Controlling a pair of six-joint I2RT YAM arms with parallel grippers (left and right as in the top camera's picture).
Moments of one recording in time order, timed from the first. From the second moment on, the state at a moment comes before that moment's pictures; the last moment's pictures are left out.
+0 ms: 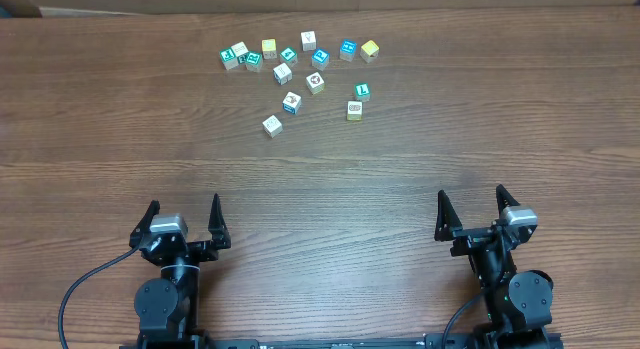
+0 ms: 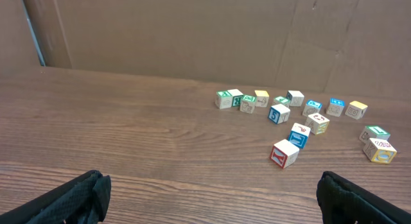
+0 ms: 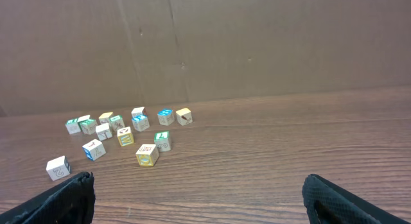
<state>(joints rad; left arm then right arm) 0.00 0.02 0.01 -0.08 -0.06 -0.10 0.17 0.01 0.02 -0.03 0.04 0.15</state>
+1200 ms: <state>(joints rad) 0.00 0.02 0.01 0.01 -0.06 -0.10 0.17 0.01 0.02 -0.03 0.04 0.15</state>
